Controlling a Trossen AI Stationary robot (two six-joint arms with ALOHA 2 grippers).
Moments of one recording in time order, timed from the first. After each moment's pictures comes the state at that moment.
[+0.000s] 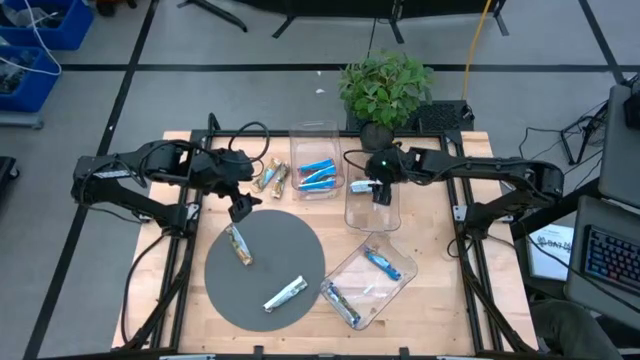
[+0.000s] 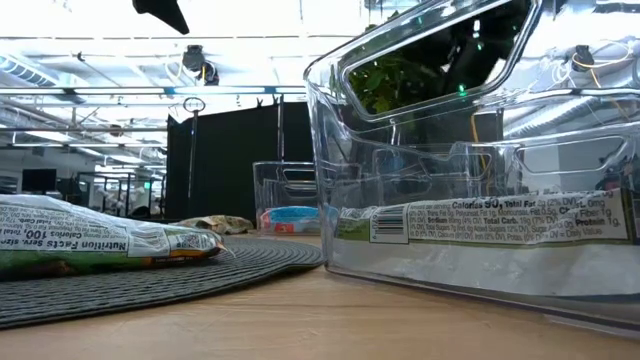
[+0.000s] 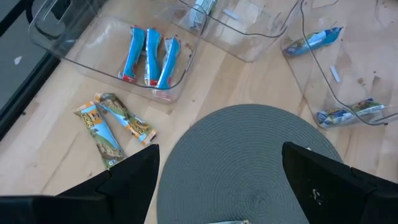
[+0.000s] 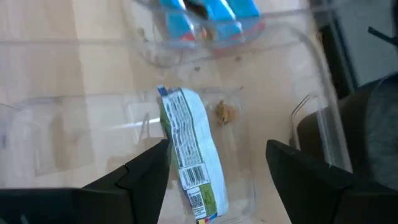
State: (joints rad) left arm -0.01 1.19 1.45 -1.21 -0.16 -0.42; right arm -0.37 1.38 0.91 -0.49 0.13 -0.26
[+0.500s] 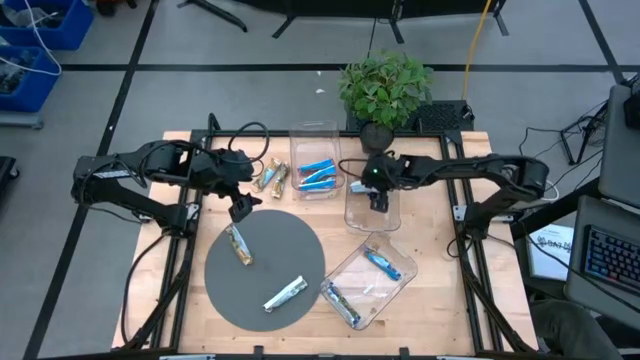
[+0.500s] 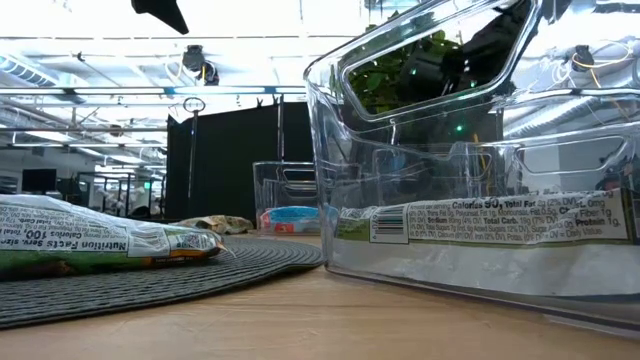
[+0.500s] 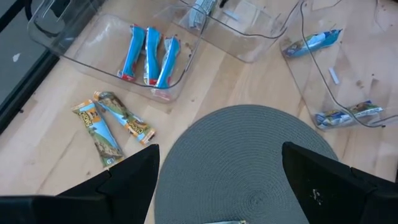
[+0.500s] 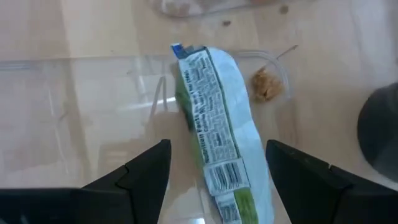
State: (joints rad) left arm -0.01 1.19 1.45 -1.21 -0.16 -0.44; right arm -0.38 1.52 0.82 -0.37 0.08 -0.24
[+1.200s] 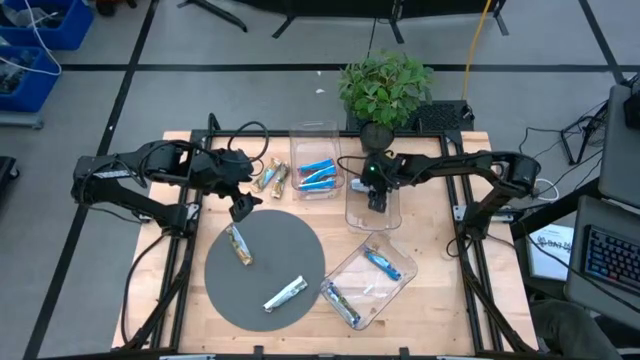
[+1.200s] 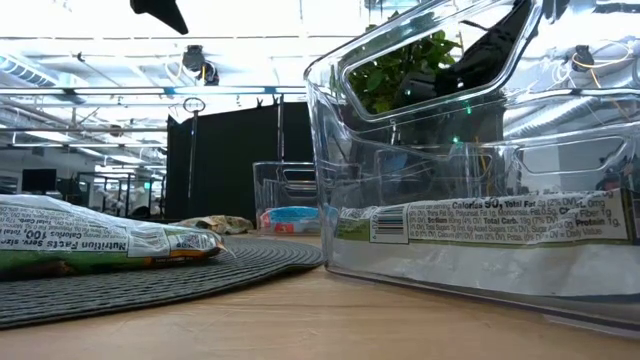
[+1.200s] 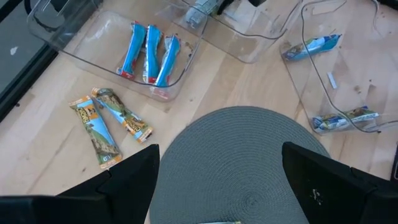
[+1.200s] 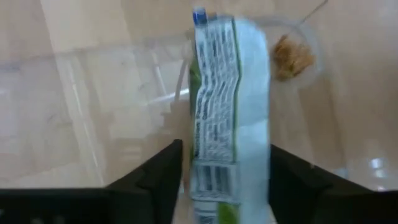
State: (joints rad) left arm -0.01 1.19 1.45 -1.21 -0.16 -0.47; right arm -0.43 1.62 0.82 -0.35 0.00 -0.17
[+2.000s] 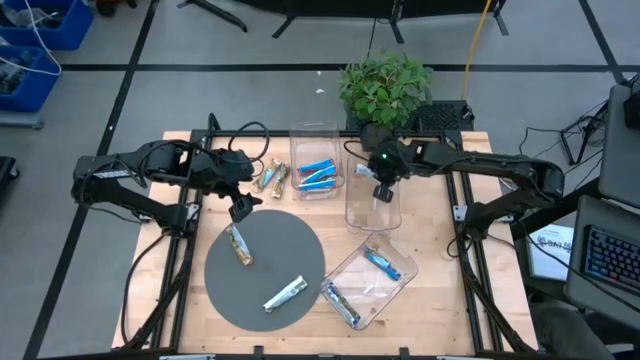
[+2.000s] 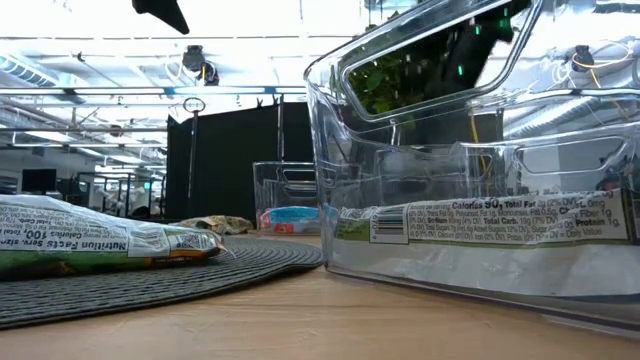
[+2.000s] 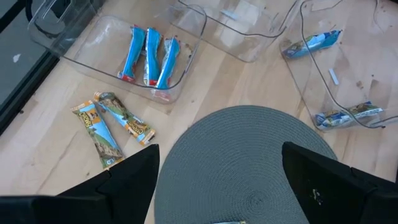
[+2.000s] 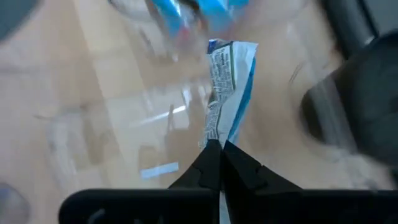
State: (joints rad) left arm -0.01 1.19 1.45 -1.21 -0.16 -0.44; right arm -0.39 1.38 1.00 -0.67 0.07 -0.10
